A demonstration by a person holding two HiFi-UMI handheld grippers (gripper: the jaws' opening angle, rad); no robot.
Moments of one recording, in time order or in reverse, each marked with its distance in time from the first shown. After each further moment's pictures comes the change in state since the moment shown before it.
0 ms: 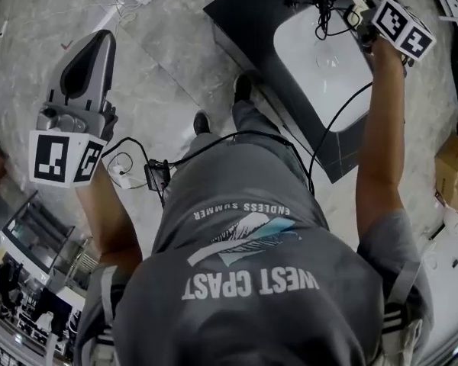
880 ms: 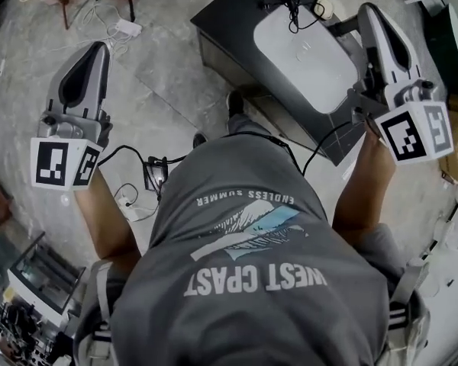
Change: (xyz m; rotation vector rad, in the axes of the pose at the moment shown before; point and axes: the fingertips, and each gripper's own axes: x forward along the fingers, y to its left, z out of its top) left arm -0.084 -0.034 0.051 0.091 -0.132 -0.064; right arm -0.304 0.180 0.090 -0.087 -0.385 0.153
